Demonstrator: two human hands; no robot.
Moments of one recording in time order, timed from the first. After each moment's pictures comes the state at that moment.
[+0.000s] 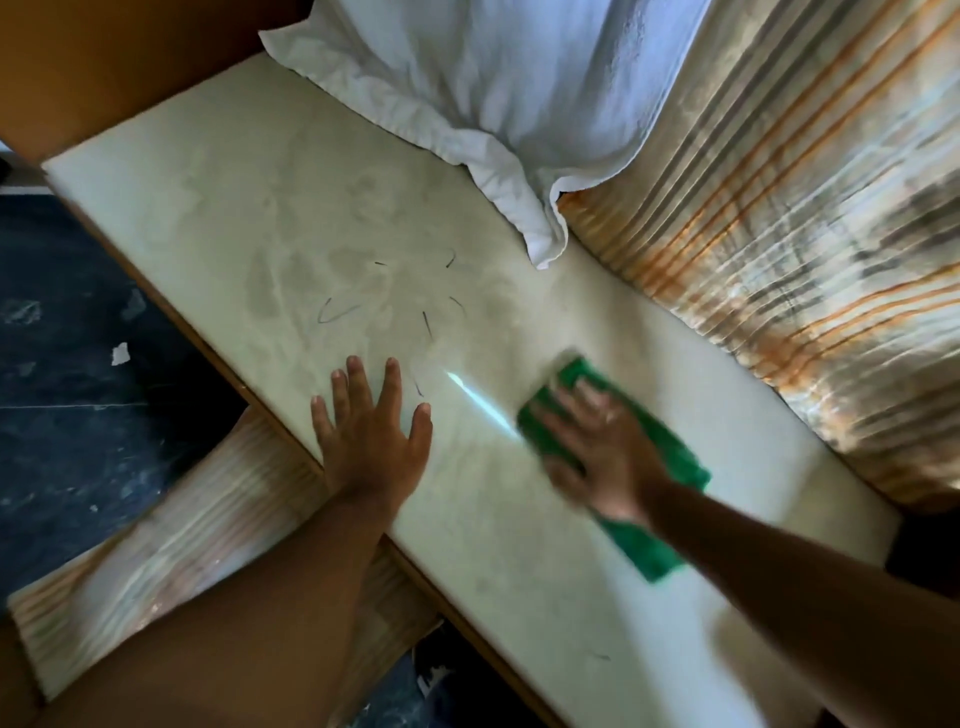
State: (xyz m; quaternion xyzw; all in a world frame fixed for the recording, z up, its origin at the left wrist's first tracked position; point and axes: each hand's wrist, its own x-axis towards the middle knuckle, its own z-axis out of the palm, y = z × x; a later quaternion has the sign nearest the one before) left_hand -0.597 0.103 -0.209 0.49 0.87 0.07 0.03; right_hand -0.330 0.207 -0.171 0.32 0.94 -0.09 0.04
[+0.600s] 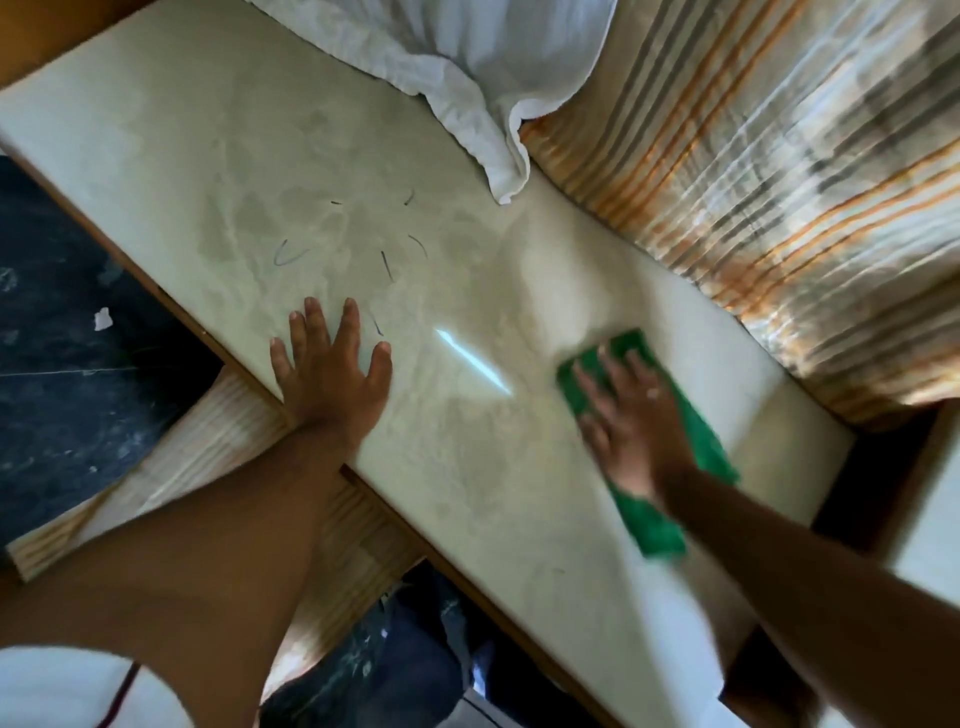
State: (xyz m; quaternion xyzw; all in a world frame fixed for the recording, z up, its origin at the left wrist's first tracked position) left_hand -0.593 0.104 -0.199 0.47 0.88 0.05 0.06; right_hand -0.256 0.173 -0.165 0.42 0.91 -0.04 0.02
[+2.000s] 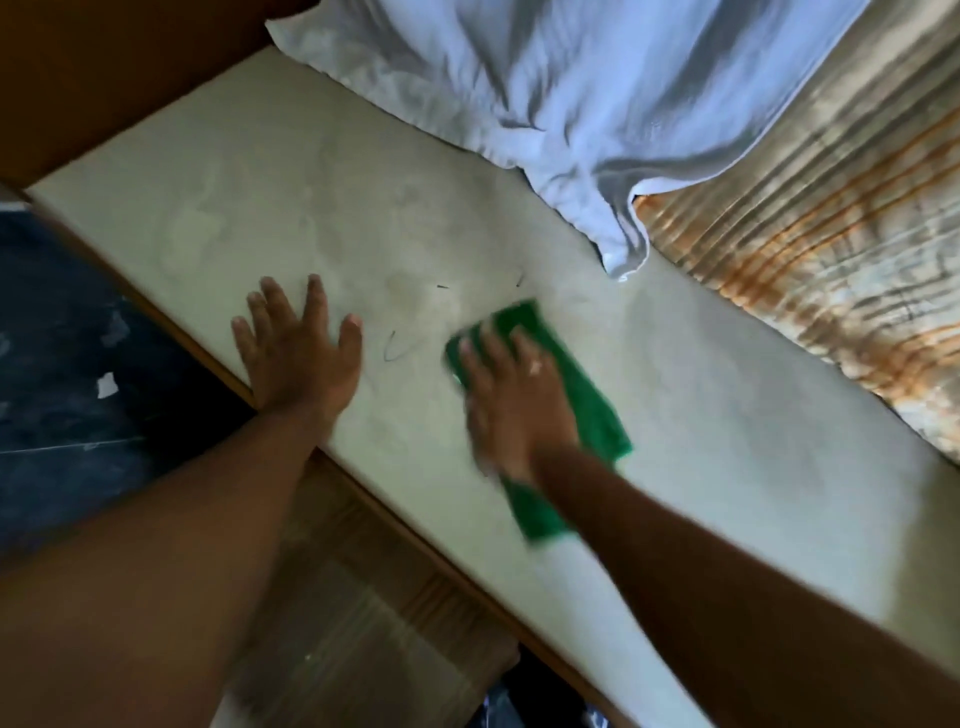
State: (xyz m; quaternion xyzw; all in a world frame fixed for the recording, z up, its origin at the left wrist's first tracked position) left_hand -0.804 0.190 -0.201 0.45 0.89 0.05 0.05; right_hand -0.564 0.214 -0.177 0.44 0.89 -0.07 0.06
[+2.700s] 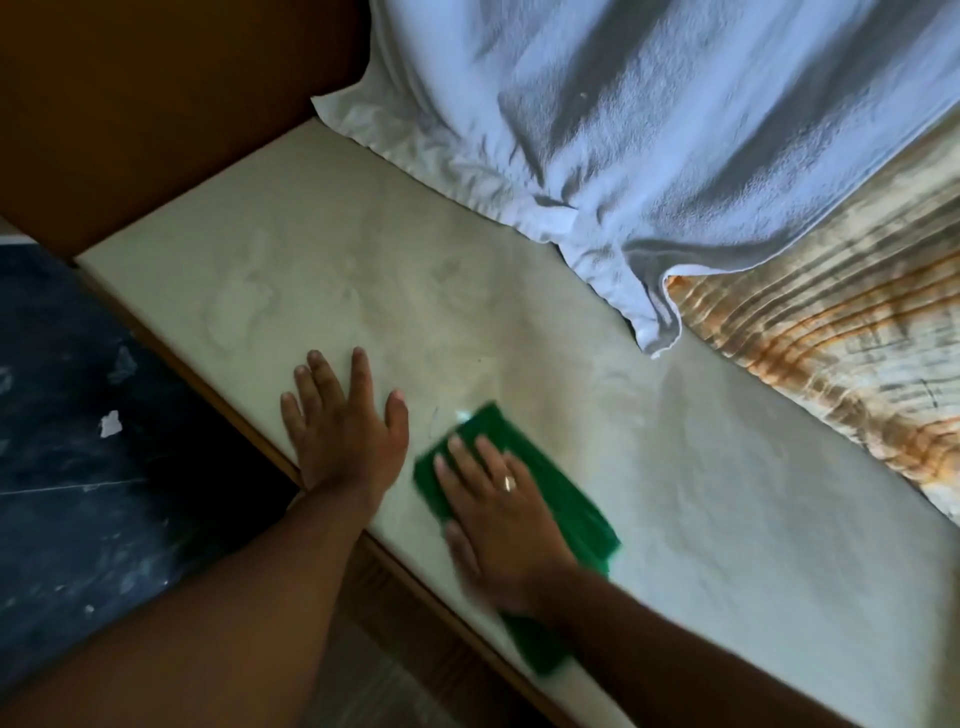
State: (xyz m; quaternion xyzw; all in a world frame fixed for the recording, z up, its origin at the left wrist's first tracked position) left_hand -0.801 0.191 -0.190 0.46 0.88 0.08 0.07; right_hand -0.602 0.170 -0.174 0.37 0.92 -0.15 0.03
